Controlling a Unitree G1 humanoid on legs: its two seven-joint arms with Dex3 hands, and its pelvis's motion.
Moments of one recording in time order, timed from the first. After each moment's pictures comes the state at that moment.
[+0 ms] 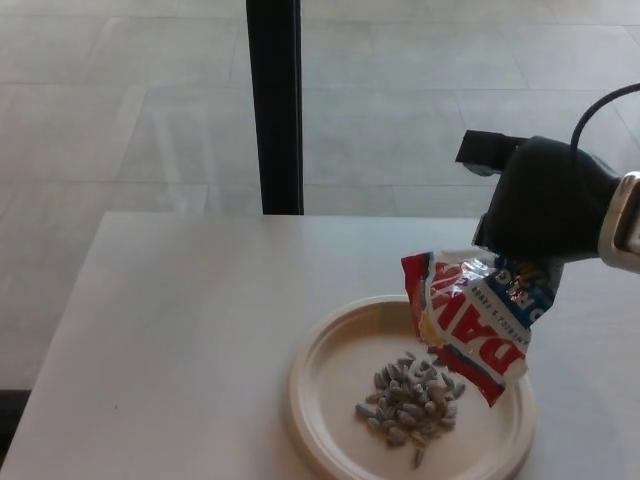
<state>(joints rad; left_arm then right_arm) 0.08 0.61 0.39 1.30 -0.14 -0.09 -0.20 -0.95 -0.86 0.65 0.23 -1.25 -0.56 0.19</state>
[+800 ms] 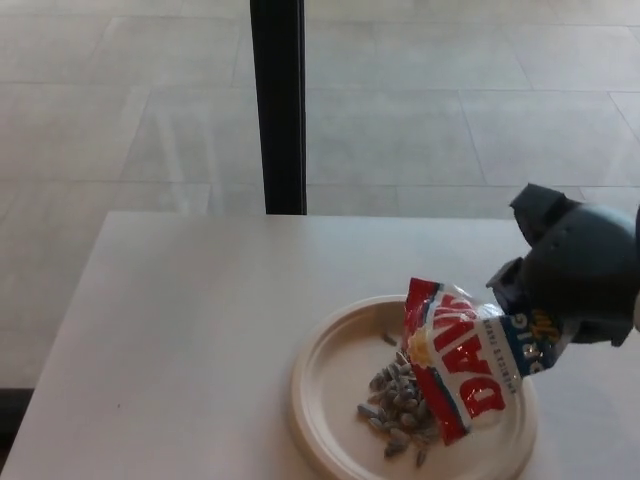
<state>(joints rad) 0.09 0.61 0.37 1.31 -0.13 -0.09 -0.20 -0.59 -0.77 0.35 0.25 -1.02 -0.49 0.23</state>
